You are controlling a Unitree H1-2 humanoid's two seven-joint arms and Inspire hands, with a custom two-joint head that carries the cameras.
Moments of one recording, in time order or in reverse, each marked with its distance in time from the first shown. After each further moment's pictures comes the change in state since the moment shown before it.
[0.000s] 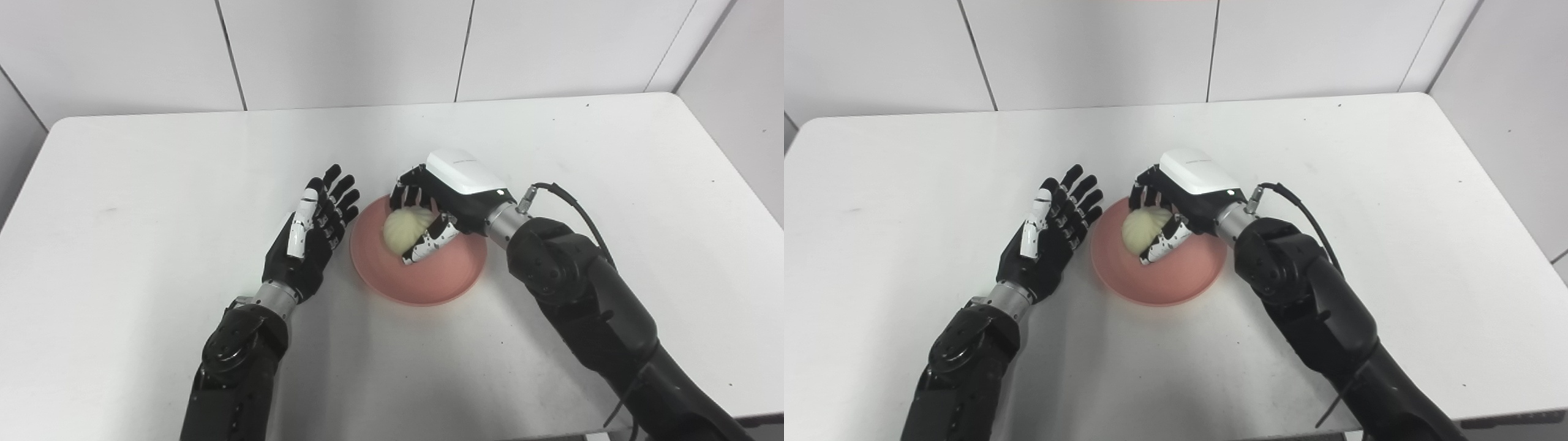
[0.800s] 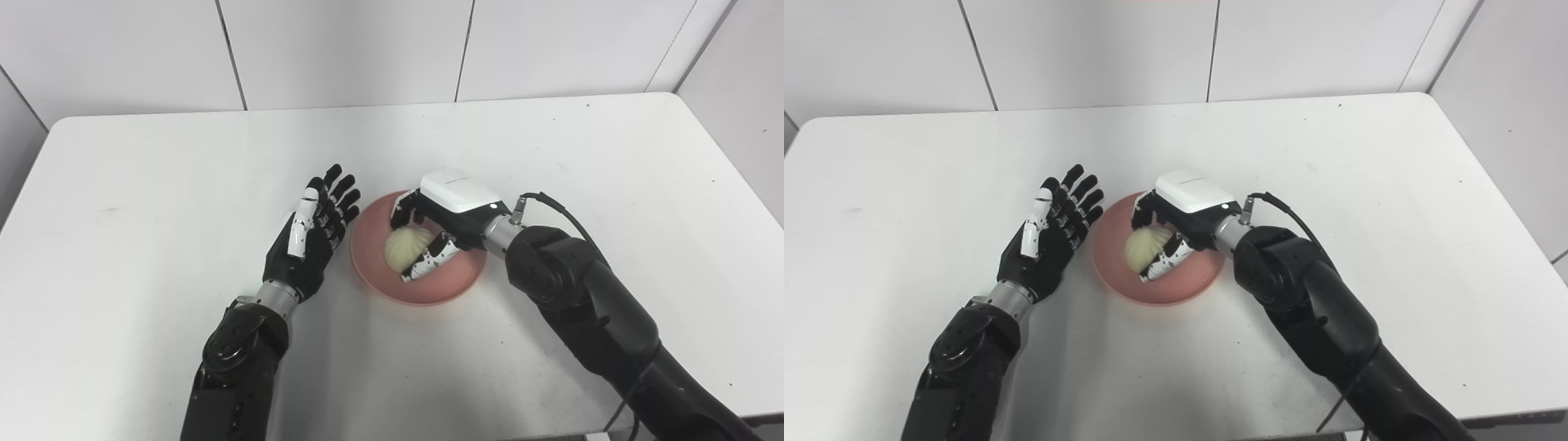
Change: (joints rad) left arm -0.002 -0.001 0.000 -0.001 -0.003 0.005 0.000; right arm -0.008 -0.025 0.034 -0.017 -0.079 -0.023 0.145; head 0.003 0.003
